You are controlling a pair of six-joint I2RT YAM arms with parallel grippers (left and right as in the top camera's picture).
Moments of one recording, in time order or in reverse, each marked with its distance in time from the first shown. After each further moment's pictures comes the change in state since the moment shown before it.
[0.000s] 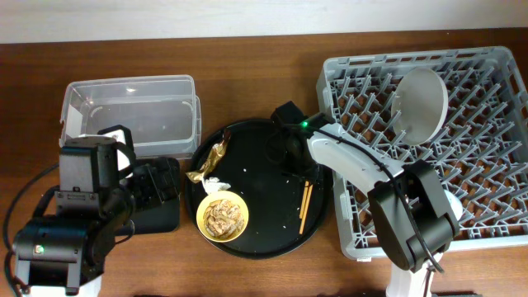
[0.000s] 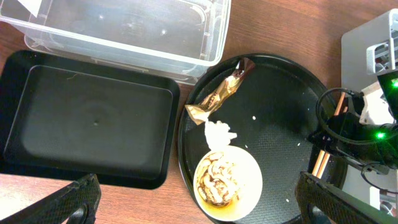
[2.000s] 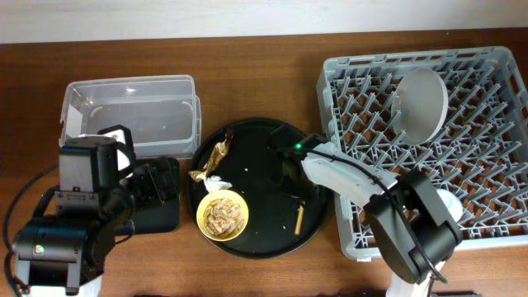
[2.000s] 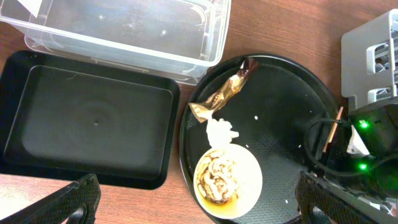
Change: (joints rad) left arm 0.000 0.000 0.000 0.001 0.000 0.000; right arm 0.077 -0.053 -0.159 -0.009 0.068 0.066
